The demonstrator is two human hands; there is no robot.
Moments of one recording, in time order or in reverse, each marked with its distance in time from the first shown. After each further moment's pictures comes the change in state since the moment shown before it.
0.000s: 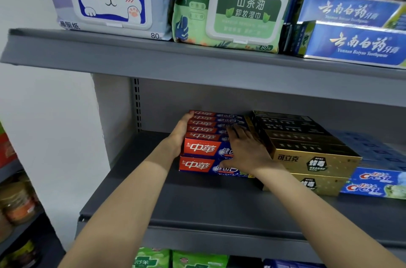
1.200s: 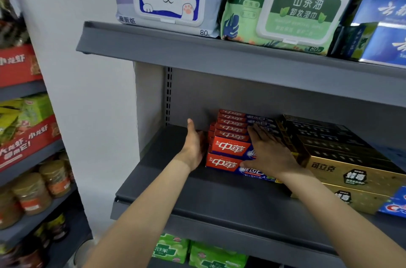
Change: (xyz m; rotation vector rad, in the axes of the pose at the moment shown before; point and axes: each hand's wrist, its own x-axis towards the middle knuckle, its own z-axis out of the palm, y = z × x) left_hand -0.024 -0.031 -0.032 -0.229 0.020 0.080; right_hand 0.008 -0.012 0.006 -0.065 0.025 -0.065
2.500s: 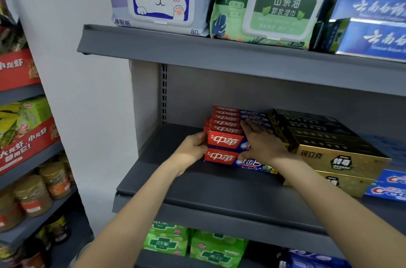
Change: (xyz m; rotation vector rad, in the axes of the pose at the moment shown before) left_hand -0.041 -0.009 -0.007 0.722 -0.095 0.271; right_hand -0.001 0.002 -0.005 0.019 -0.061 -0.004
